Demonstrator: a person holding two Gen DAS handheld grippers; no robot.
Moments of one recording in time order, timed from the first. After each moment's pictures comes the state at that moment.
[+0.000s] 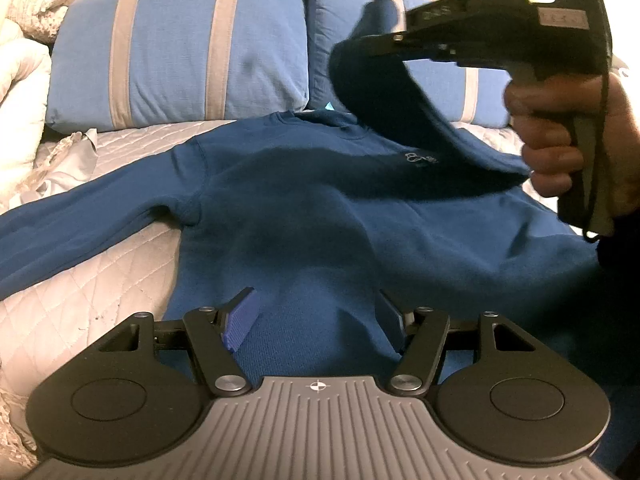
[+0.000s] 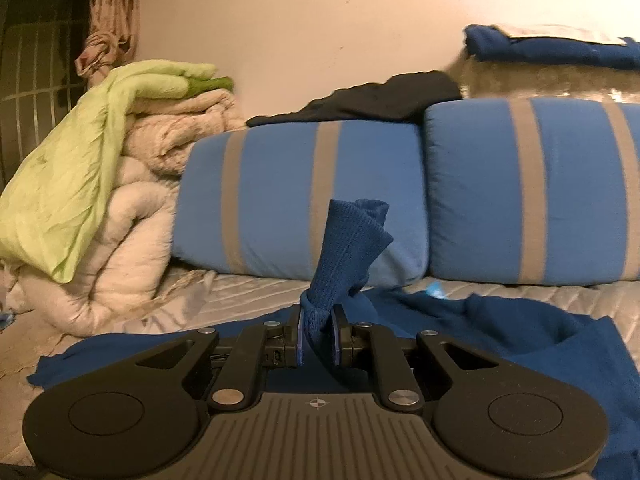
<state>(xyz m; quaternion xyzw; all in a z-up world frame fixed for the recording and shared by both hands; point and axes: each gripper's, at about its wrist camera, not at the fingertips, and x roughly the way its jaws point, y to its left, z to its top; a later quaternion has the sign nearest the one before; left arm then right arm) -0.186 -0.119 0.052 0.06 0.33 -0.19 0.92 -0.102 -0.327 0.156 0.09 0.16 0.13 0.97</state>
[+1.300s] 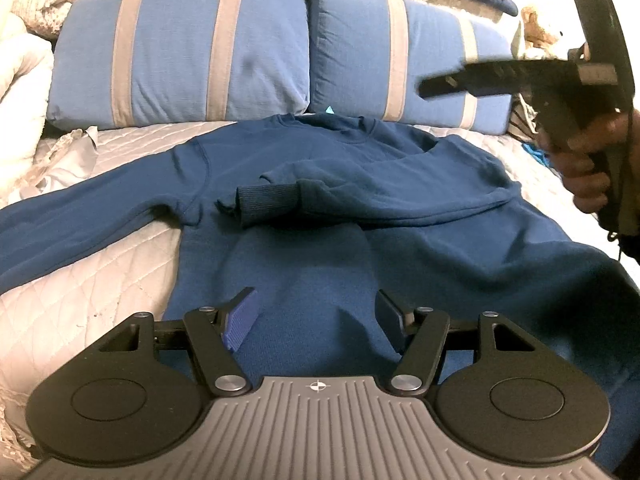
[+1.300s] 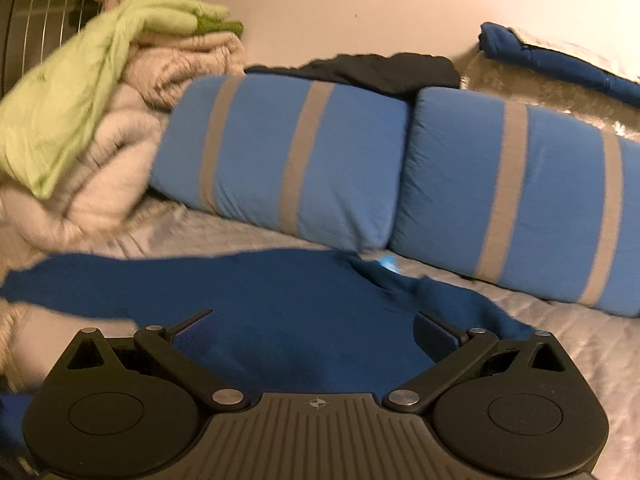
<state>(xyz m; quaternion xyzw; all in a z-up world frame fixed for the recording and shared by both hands) -0.184 -0.115 0.053 0.04 0.33 -0.19 0.92 -0.115 -0.368 0.148 -0.04 0.22 0.11 0.97</state>
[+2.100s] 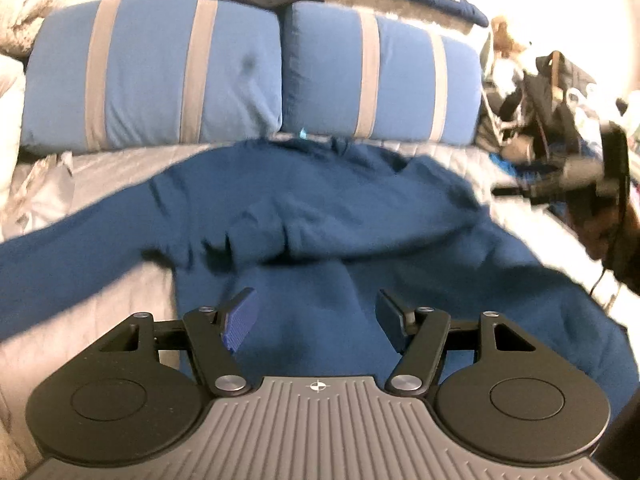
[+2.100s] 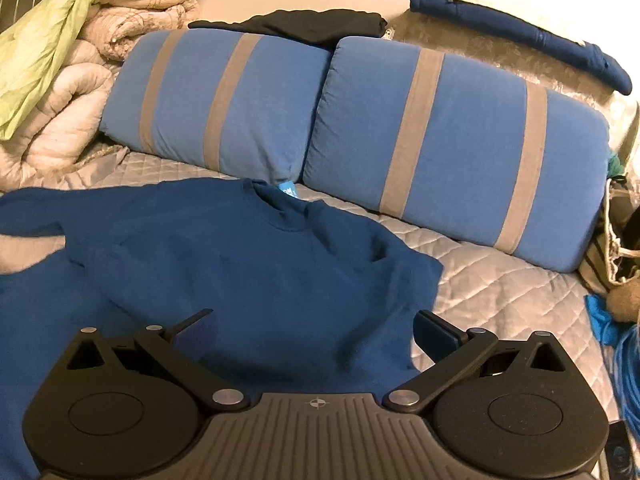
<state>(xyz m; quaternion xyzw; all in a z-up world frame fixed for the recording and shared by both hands) -0.161 -0.095 0.106 0.03 0.33 -0.25 0.91 -0.161 -0.474 0.112 -0.07 0.27 0.05 0.96</state>
